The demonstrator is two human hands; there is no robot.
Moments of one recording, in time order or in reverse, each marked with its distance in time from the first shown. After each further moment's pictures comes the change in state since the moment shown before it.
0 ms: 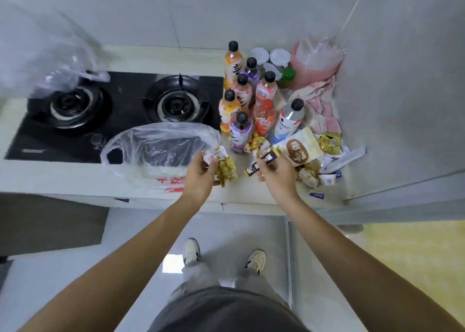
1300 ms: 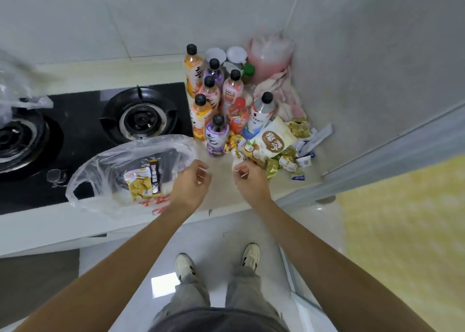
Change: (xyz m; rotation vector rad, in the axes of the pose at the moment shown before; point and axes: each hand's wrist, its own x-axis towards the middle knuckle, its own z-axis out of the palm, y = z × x) left_hand 0.031 -0.007 -0.022 0.627 -0.248 0.267; right_hand -0.018 0.017 0.052 -0.286 0.145 0.064
